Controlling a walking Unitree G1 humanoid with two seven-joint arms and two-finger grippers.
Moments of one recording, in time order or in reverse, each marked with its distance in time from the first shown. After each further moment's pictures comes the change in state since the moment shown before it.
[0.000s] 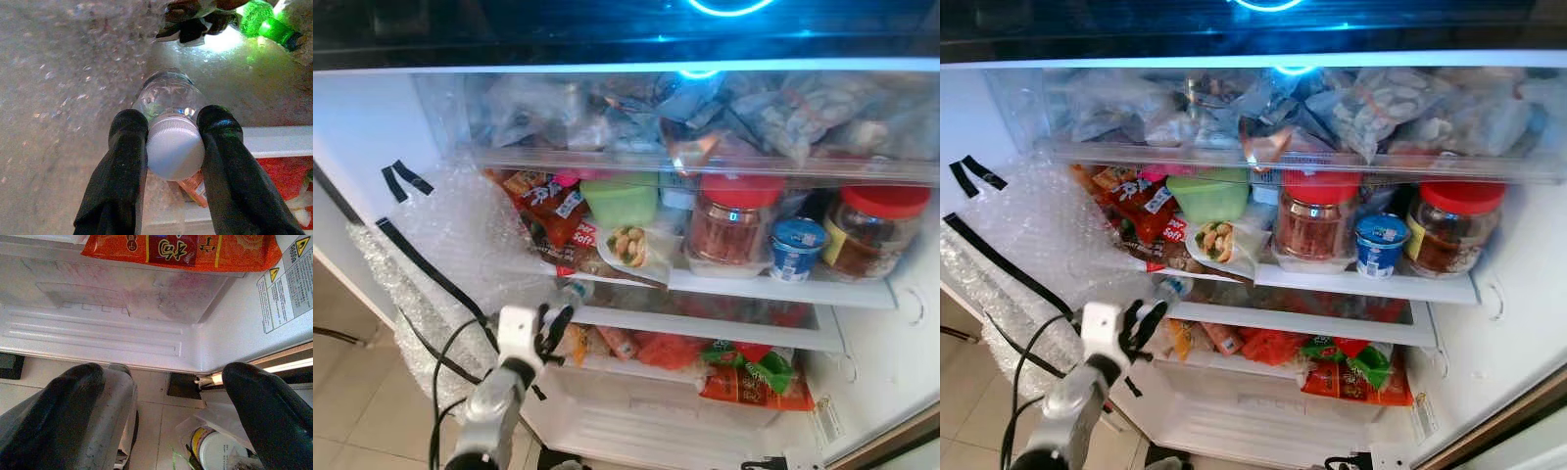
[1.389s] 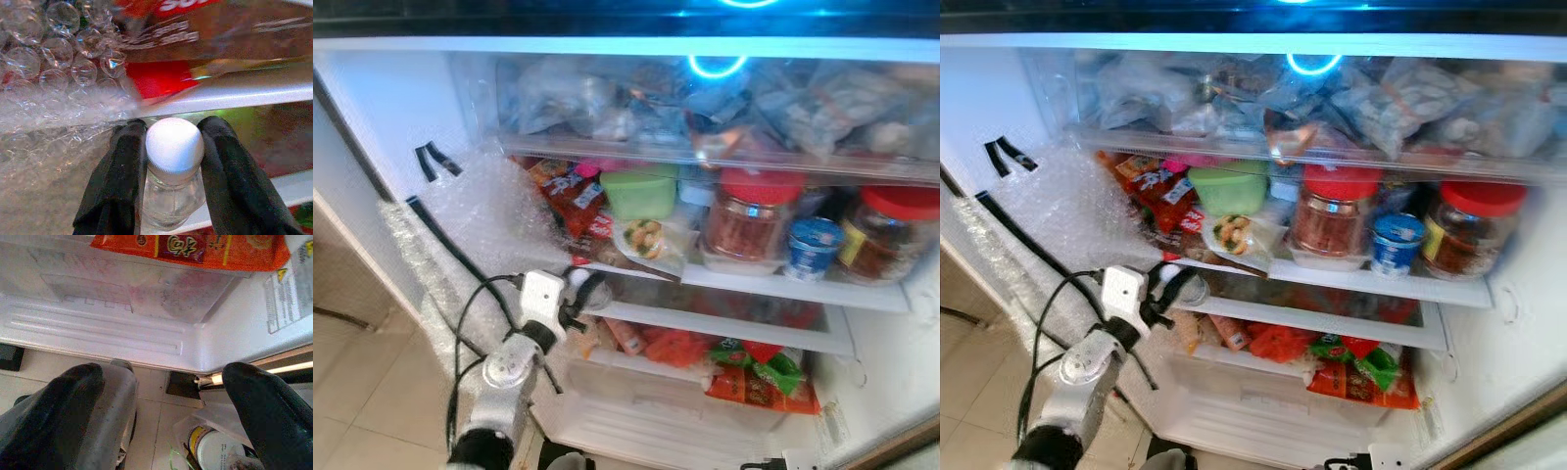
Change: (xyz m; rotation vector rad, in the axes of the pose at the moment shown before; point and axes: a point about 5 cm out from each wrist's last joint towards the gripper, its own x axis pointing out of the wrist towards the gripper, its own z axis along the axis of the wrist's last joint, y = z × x) left arm 0.018 -0.018 0.051 0.126 -0.219 -0.083; right arm 0.000 0.000 -0.001 -0.005 0.012 0.002
